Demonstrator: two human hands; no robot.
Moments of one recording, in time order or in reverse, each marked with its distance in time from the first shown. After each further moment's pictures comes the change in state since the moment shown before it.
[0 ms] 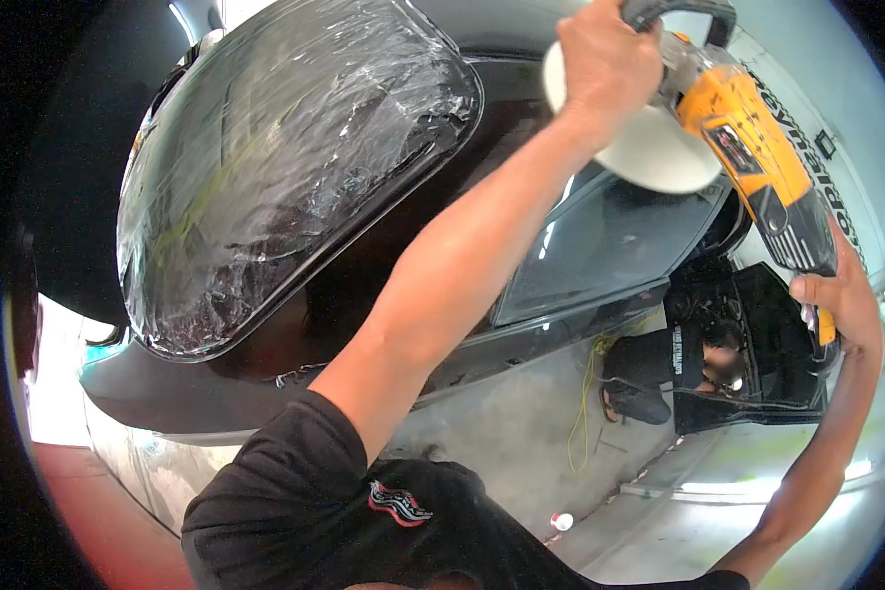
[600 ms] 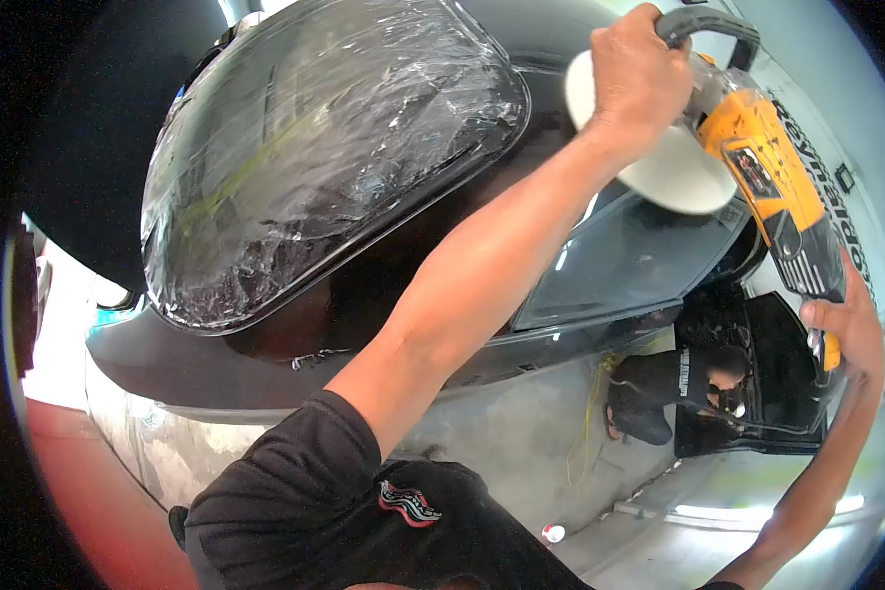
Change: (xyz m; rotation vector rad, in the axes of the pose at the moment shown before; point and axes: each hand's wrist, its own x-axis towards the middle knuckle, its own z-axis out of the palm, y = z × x) left_hand -0.006 0.015 -0.015 0.034 0.012 -0.010; right_hand -0.013 0.019 0.005 0.146 0.038 -0.013
